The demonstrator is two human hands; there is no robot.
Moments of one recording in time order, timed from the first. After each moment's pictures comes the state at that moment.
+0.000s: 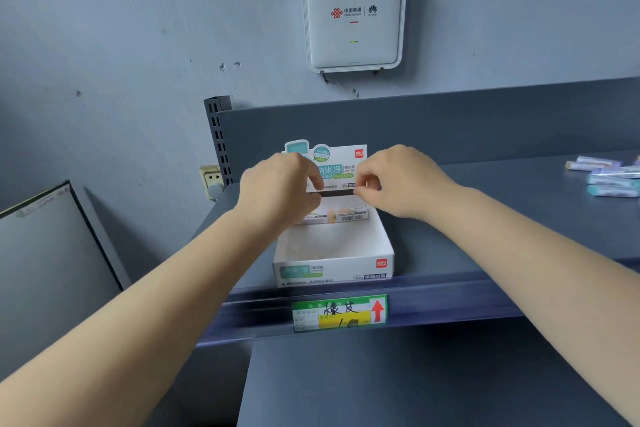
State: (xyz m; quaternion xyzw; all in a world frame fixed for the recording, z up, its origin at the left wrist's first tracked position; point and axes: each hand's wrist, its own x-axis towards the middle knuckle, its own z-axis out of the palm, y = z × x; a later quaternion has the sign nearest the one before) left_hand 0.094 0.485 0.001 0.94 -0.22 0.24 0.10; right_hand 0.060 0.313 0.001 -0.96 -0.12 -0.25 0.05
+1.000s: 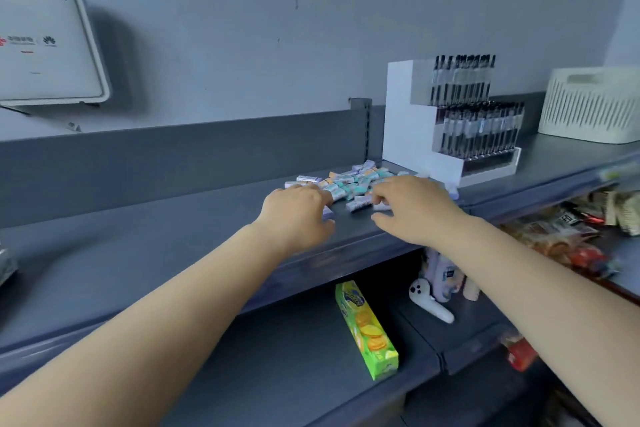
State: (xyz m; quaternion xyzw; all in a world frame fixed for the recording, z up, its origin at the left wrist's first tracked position) left_hand -0.048 0.090 -0.017 0.85 -0.48 0.19 0.07; right_hand -0.161 -0.056 -0.011 -0.96 0.12 -0.22 -0.07
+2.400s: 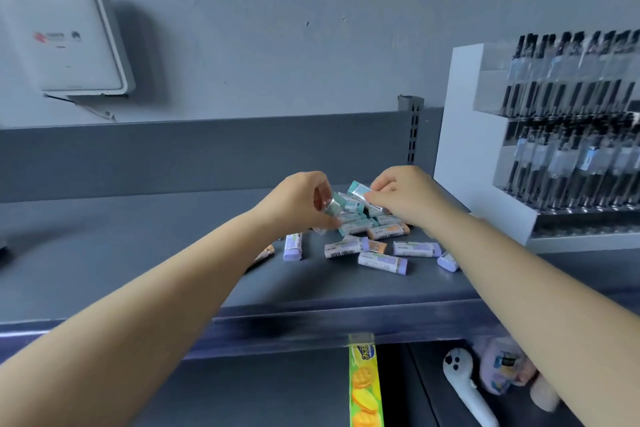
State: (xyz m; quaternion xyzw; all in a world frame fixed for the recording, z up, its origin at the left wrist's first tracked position) left_hand 0.011 -0.022 -0.004 0.90 -0.33 0.06 0.26; right_hand -0.051 -0.191 -0.002 -0.92 0.07 -0.18 0.34
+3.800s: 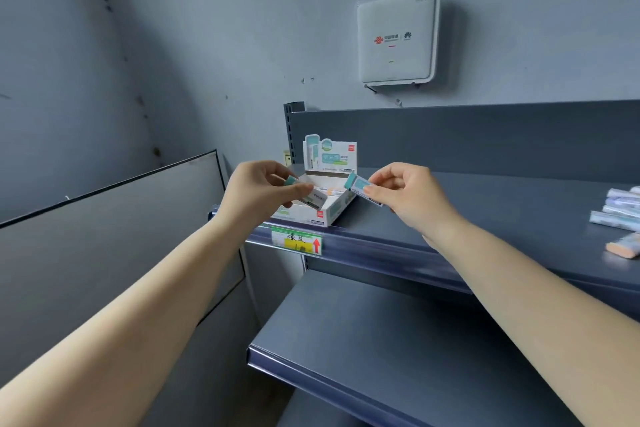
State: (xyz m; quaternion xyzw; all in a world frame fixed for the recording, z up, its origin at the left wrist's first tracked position) left_hand -0.091 0.426 0.014 0.86 0.03 0.24 0.45; right_hand -0.036 0.228 -0.016 -0.79 -0.20 -0.12 0.57
